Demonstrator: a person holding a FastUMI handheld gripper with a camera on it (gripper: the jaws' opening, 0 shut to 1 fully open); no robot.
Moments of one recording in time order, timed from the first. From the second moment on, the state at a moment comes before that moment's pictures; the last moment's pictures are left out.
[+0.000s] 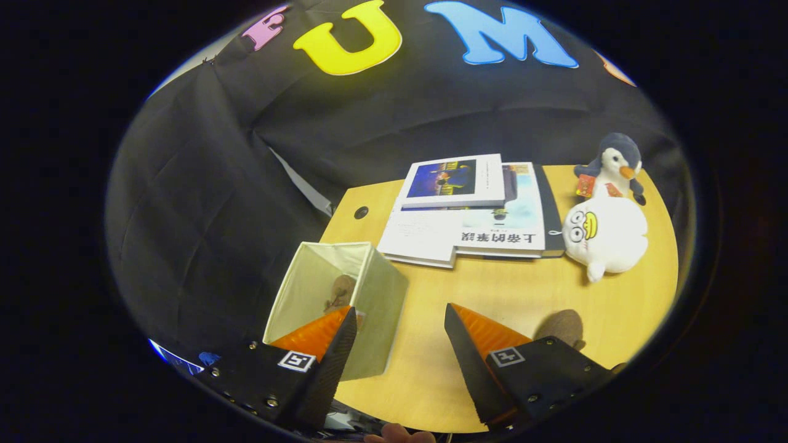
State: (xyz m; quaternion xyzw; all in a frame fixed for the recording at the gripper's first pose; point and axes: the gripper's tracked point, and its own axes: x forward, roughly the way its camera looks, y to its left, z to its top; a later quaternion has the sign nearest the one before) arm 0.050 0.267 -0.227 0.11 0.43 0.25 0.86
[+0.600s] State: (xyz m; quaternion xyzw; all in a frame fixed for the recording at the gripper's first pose) arm 0.053 0.112 -0.288 0.09 0.42 0.13 0.89
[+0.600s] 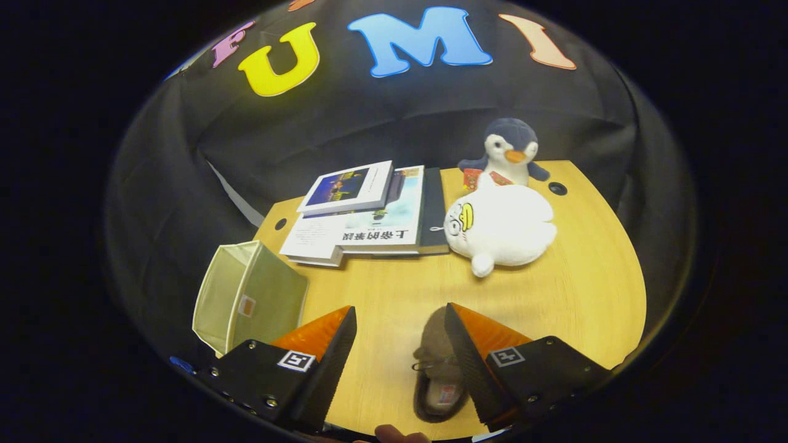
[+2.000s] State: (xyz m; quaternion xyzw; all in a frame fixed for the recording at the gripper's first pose) arm -0.028 0.041 -0.427 0.04 0.58 0.14 0.80
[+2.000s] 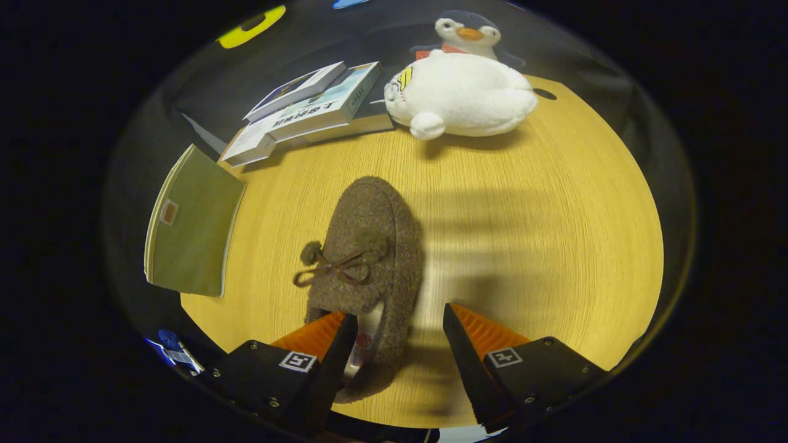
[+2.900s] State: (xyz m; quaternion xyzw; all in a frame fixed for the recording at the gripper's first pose) arm 0.008 0.067 -0.396 0.04 0.57 0.10 0.82
